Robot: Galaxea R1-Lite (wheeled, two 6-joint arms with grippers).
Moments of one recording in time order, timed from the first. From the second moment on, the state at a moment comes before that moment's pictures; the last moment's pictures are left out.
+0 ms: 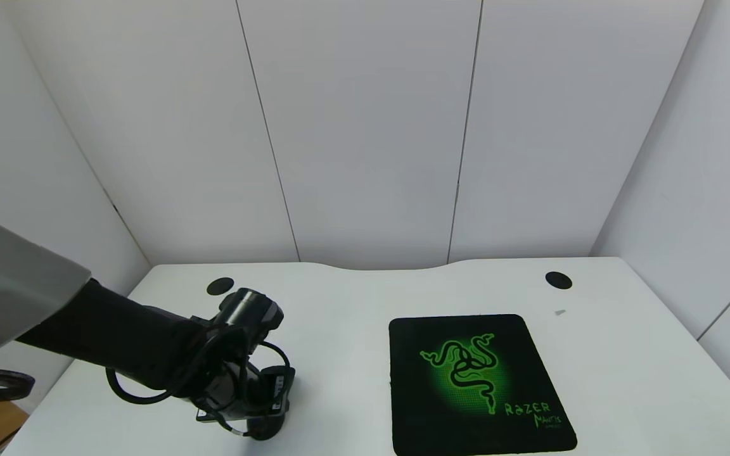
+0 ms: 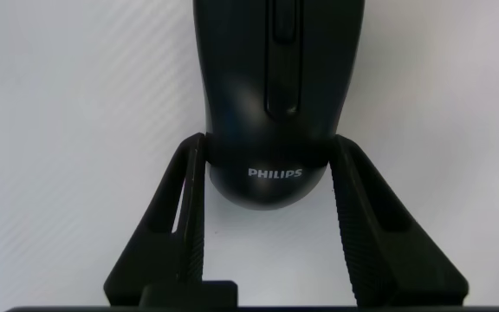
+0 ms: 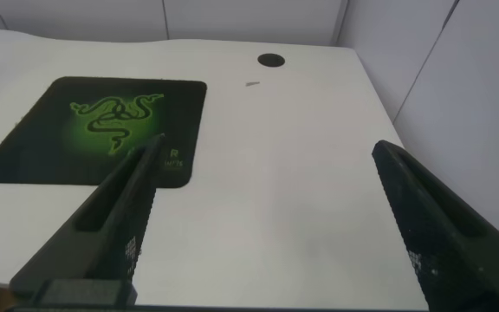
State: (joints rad) left arm -0.36 1.97 -0.89 0.15 0.09 -0.43; right arm 0.00 0.00 0.00 0.00 0.00 -0.02
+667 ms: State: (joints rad) left arm -0.49 1.88 -1.13 0.46 0.10 -0.59; right arm 0.00 0.00 0.00 0.00 0.00 -0.02
